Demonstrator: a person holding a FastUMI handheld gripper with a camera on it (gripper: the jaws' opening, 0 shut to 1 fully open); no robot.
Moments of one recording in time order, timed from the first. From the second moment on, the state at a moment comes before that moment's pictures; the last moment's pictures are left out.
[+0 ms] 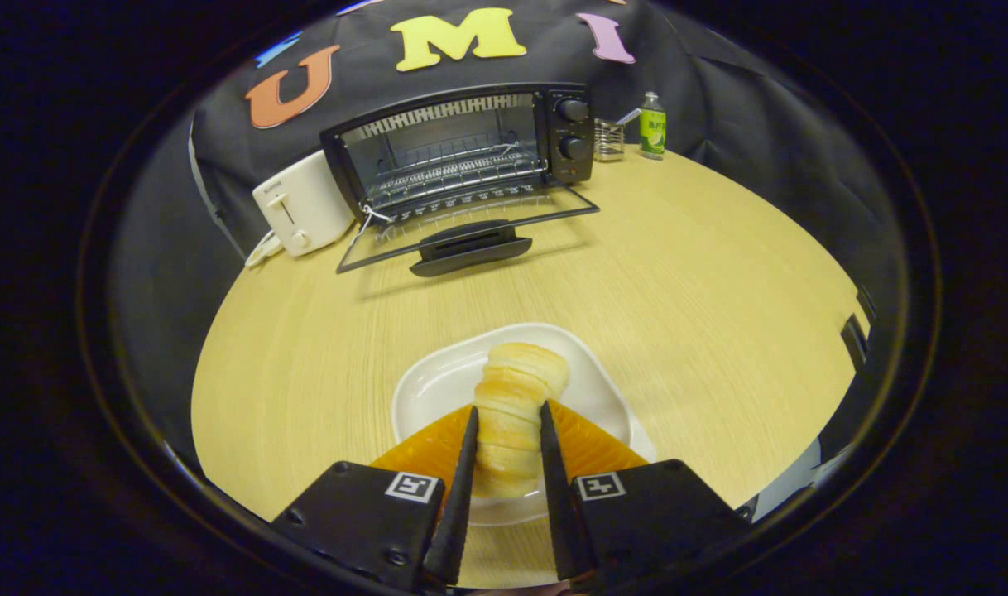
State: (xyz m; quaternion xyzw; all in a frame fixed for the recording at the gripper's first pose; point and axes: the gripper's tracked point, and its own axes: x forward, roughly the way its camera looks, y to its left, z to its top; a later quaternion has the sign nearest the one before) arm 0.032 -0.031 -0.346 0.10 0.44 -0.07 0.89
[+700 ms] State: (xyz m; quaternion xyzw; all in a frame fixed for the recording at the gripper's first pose) arm 0.082 -0.041 -0.233 0.12 0.34 -0.03 0.93
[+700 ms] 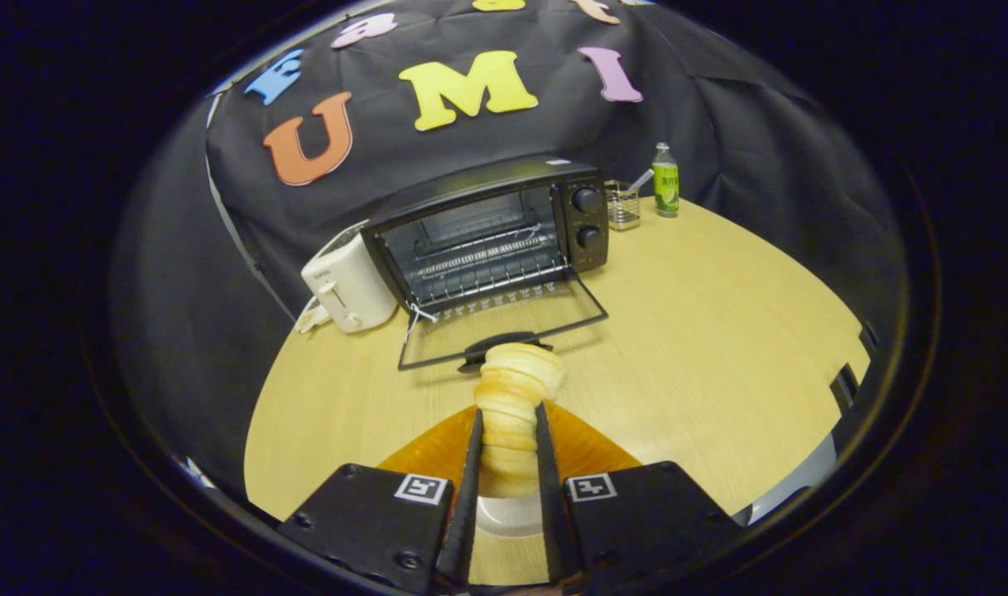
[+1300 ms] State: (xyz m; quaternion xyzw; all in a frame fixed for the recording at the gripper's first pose) arm 0.254 -0.045 -0.235 0.19 0.31 -0.04 0.93
